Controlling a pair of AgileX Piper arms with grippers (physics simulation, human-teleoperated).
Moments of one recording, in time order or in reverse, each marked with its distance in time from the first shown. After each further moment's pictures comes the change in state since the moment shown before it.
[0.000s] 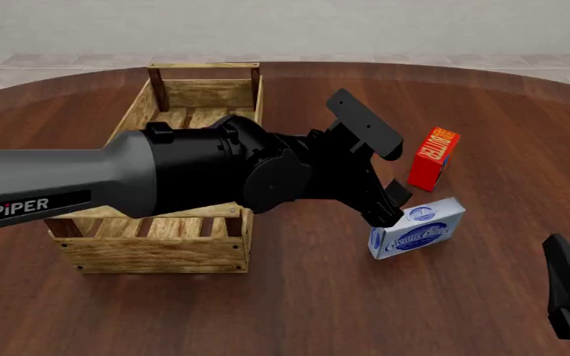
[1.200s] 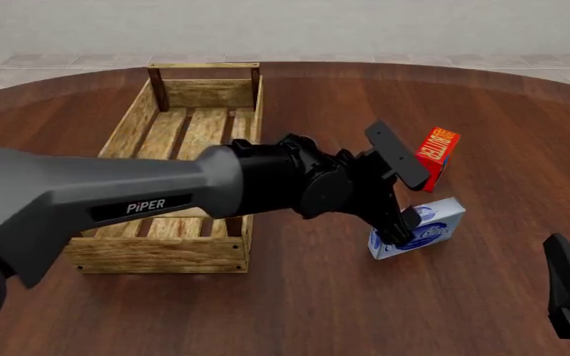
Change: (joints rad) left arm -0.011 0.214 -0.166 0.080 0.107; right arm -0.004 0.000 0.000 -0.001 0.009
